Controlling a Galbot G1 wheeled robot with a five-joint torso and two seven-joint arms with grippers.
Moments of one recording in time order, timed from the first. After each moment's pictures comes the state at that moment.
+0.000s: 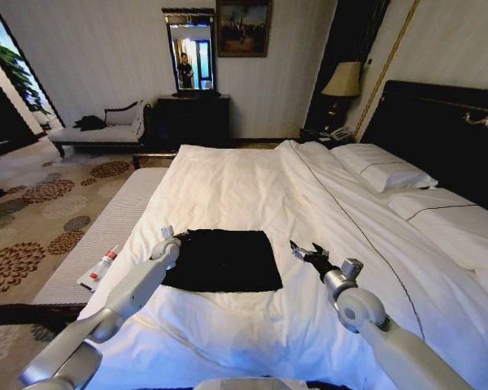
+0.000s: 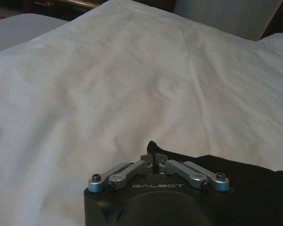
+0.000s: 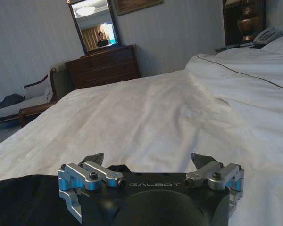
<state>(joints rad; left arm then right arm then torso) 0.53 -1.09 0.10 -1.12 -1.05 0.27 -0.29 -1.35 0.84 0.39 2.04 0.96 -0.18 0.33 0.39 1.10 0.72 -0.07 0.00</state>
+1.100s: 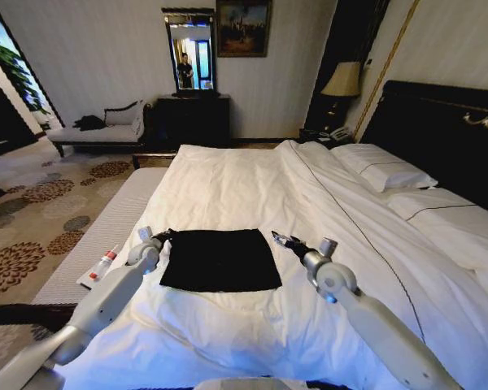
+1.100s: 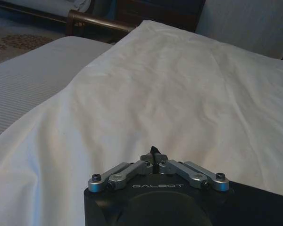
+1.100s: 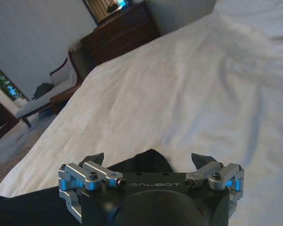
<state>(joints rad) 0.66 -0.91 0.00 -1.31 -1.12 0.26 -0.36 -0.92 0.90 0.14 1.78 1.27 -0.35 0.32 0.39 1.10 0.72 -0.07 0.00</state>
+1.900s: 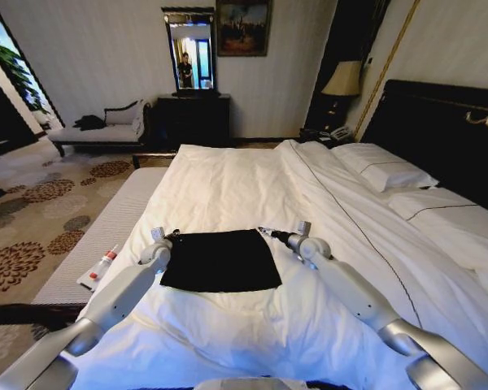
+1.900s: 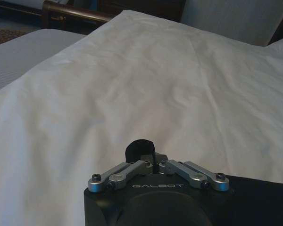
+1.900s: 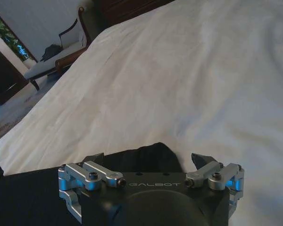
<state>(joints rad) 0.59 -0.99 0.13 -1.26 -1.10 0.24 -0.37 -0.59 1.01 -0.10 1.37 1.20 -0.42 0.14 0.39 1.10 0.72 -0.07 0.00</state>
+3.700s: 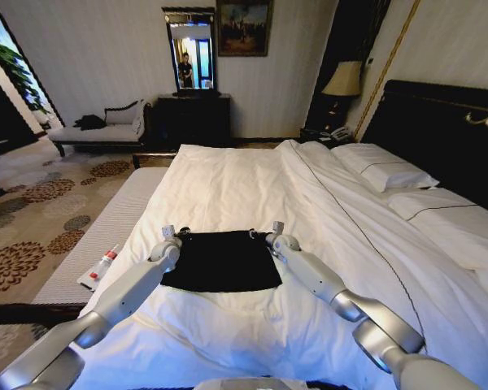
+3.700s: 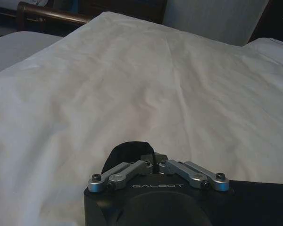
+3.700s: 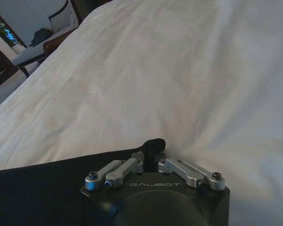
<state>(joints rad) 0.55 -1.00 0.19 -1.28 -1.11 0.23 -0.37 -0.43 1.21 -0.22 1.01 1.13 -0.36 0.06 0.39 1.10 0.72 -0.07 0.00</state>
